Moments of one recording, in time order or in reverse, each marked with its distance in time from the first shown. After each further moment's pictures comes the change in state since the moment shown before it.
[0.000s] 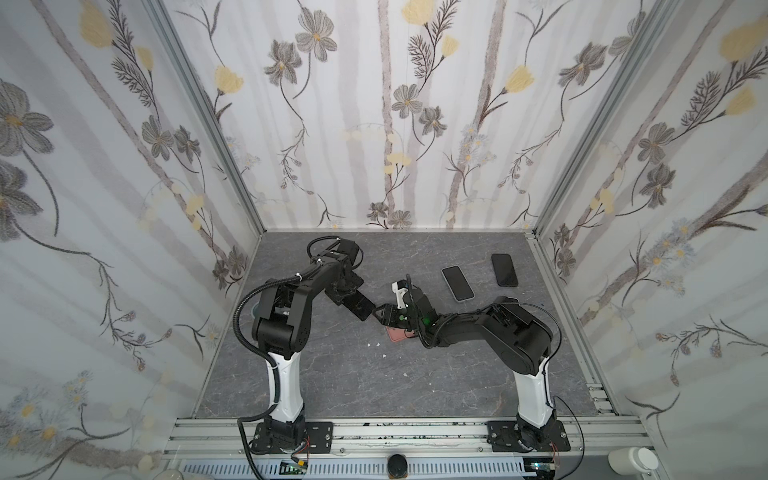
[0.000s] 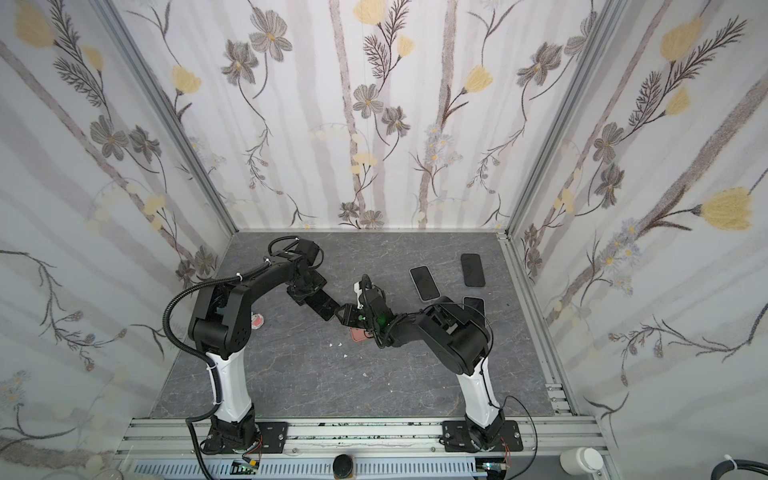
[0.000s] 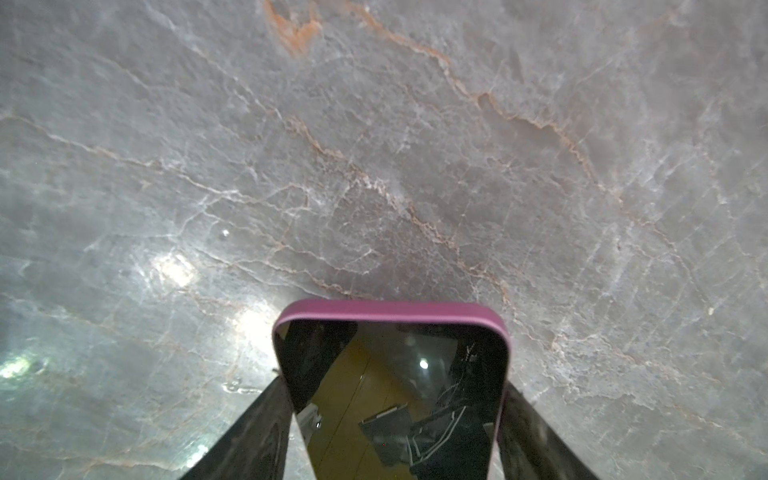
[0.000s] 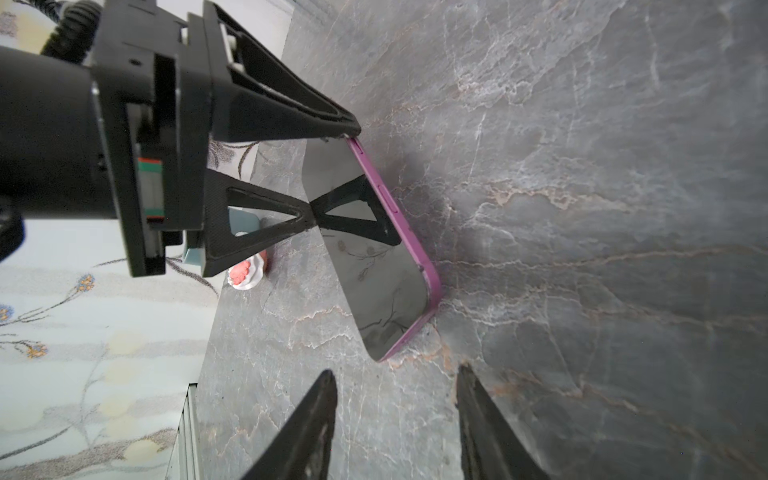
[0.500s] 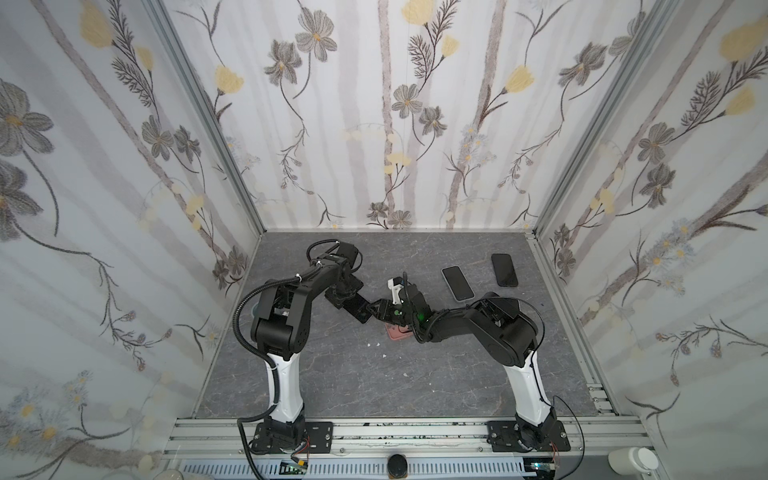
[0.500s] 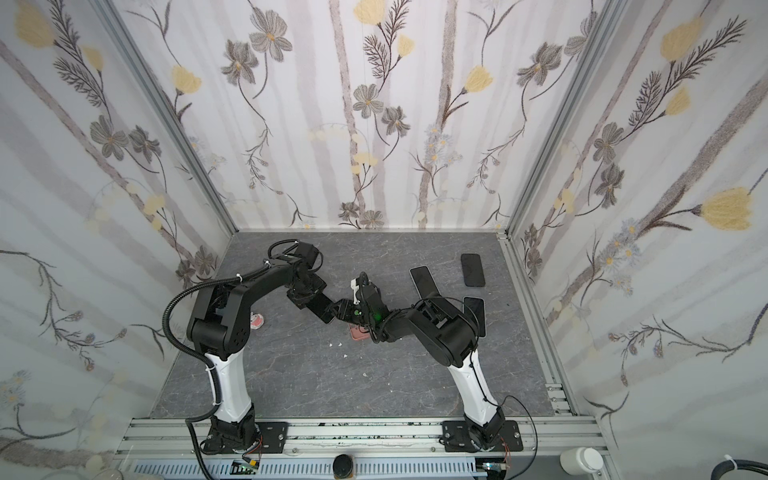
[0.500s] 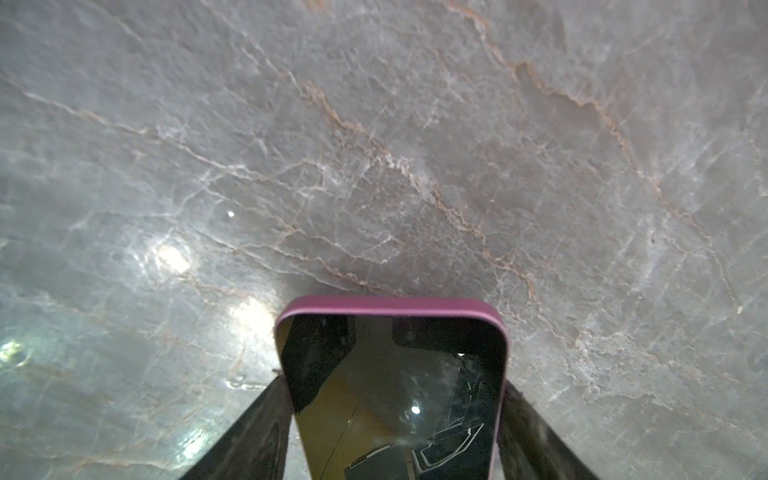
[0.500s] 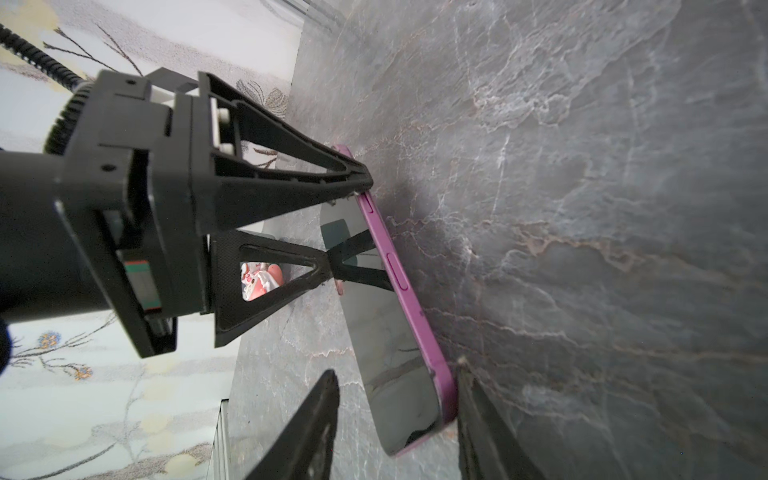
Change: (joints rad) left arm 0.000 -0.011 -0.037 0.026 0.027 -0.019; right arm -0.008 0.094 0.110 0.029 -0.044 0.067
